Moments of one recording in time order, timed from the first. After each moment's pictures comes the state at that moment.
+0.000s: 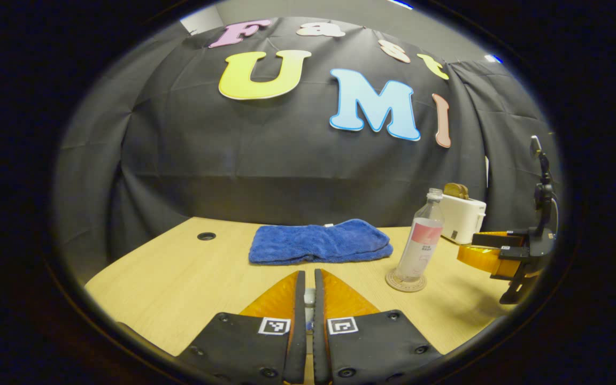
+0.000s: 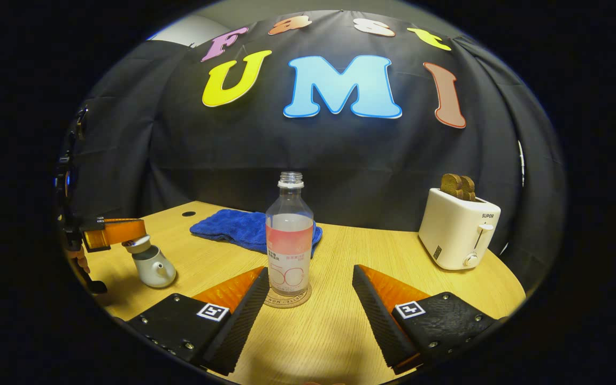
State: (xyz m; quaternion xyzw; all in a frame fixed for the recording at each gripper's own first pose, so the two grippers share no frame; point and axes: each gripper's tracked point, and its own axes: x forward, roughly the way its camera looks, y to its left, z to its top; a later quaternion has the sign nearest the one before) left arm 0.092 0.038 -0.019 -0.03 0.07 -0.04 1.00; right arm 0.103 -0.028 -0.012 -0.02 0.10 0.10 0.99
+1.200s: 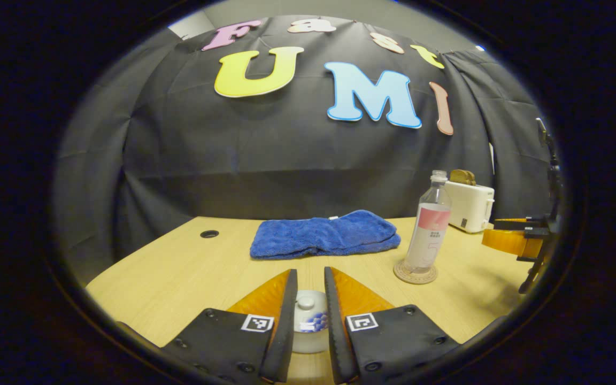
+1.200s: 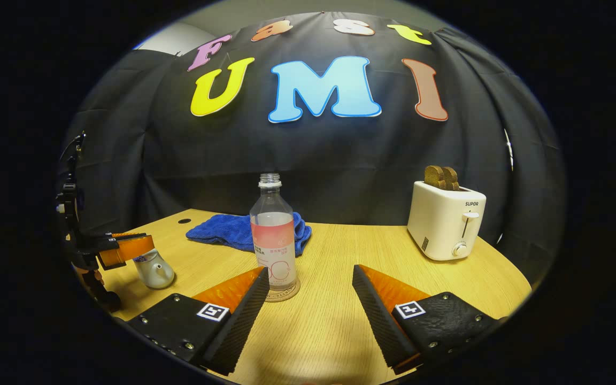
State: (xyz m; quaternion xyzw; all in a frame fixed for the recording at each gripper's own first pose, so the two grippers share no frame) left arm 0.092 0.031 -0.032 -0.01 0.08 -0.02 1.00; right arm 0.092 -0.048 -0.020 0.01 0.09 0.08 0.99
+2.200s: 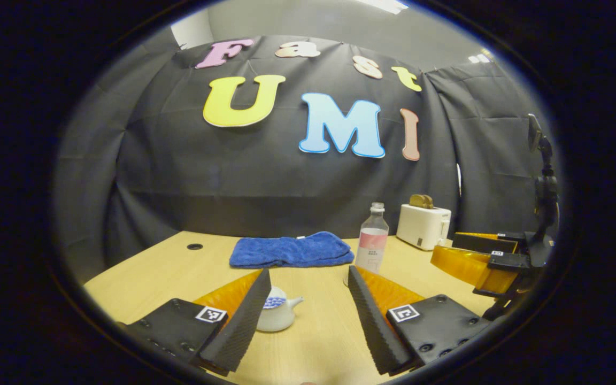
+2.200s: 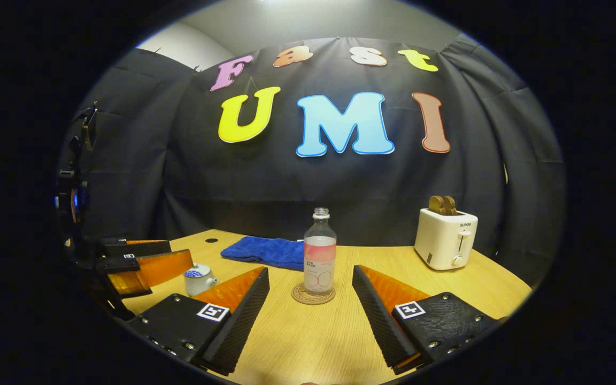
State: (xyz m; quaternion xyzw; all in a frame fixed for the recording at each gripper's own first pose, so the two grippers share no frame) left arm 0.005 -0.018 0.016 -0.02 0.02 -0.07 1.00; right arm 0.007 0.011 0.024 0.00 0.01 0.09 1.00
